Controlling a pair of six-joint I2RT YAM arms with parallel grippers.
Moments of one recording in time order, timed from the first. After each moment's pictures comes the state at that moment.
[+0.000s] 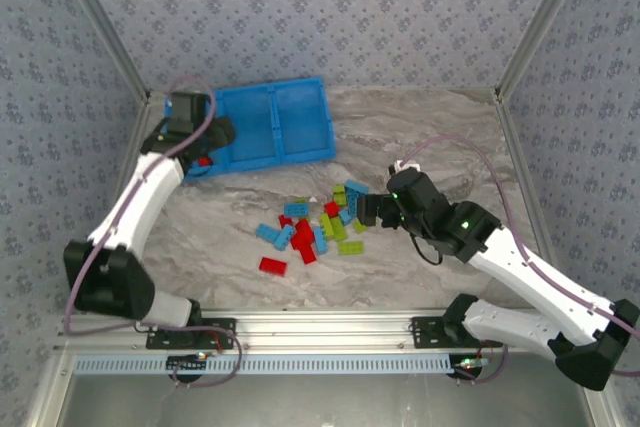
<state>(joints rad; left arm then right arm) -0.25 1.38 1.27 -0.61 -0.15 -0.47 0.80 0.99 1.00 -0.82 0.26 0.60</state>
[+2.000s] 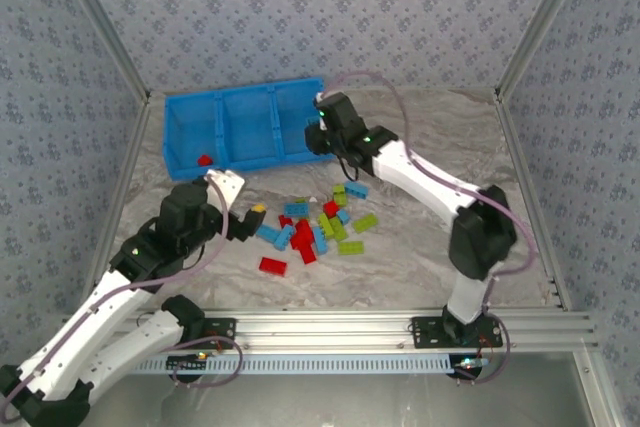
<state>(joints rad) -0.63 0.68 0.80 -0.61 -0.16 0.06 0.69 1.83 1.60 -0.42 0.13 0.34</state>
